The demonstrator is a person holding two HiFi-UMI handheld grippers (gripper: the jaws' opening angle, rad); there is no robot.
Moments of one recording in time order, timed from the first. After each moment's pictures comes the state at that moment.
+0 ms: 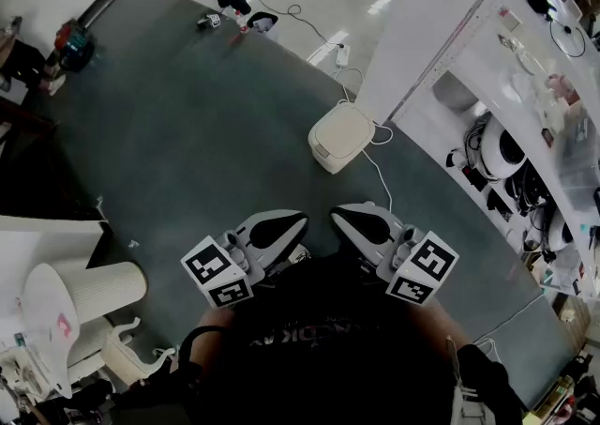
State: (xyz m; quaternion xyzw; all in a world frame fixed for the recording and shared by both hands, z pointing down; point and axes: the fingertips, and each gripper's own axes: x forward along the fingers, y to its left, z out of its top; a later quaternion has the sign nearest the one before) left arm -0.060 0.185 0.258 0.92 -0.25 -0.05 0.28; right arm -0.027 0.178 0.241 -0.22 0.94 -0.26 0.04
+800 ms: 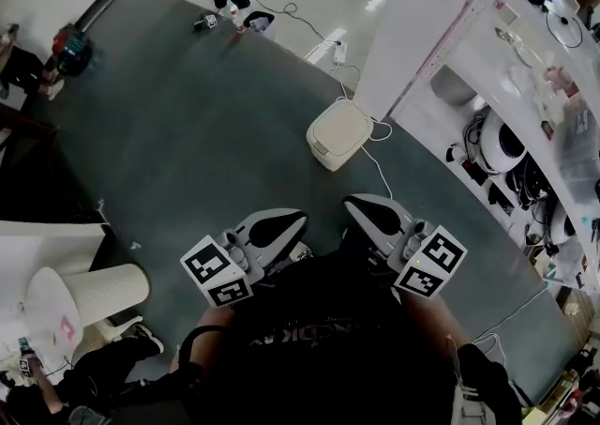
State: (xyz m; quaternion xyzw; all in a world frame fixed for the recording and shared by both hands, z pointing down) left arm -0.056 0.185 0.258 0.93 -0.24 -0.05 0.28; right arm -0.002 0.162 0.240 -0.25 0.93 -0.27 0.07
